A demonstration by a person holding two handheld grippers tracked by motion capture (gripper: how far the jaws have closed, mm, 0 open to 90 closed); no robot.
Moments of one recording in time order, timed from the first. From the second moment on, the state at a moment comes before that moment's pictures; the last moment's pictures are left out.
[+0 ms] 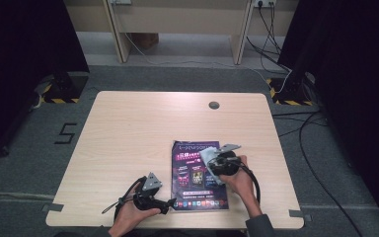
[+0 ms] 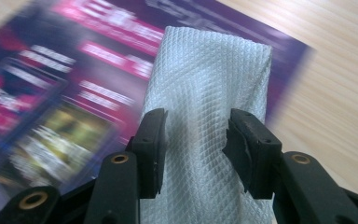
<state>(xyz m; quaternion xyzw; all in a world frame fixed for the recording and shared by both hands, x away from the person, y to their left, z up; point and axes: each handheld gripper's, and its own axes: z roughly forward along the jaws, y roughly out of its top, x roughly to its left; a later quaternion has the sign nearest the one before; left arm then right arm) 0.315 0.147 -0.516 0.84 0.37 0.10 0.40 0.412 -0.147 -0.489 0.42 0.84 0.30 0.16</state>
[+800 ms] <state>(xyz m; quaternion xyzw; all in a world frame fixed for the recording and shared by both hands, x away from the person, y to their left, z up) 0.333 0.185 -0.503 0.81 0.41 0.11 0.39 0.347 -0.059 -0.492 0.31 0.89 0.32 0.11</state>
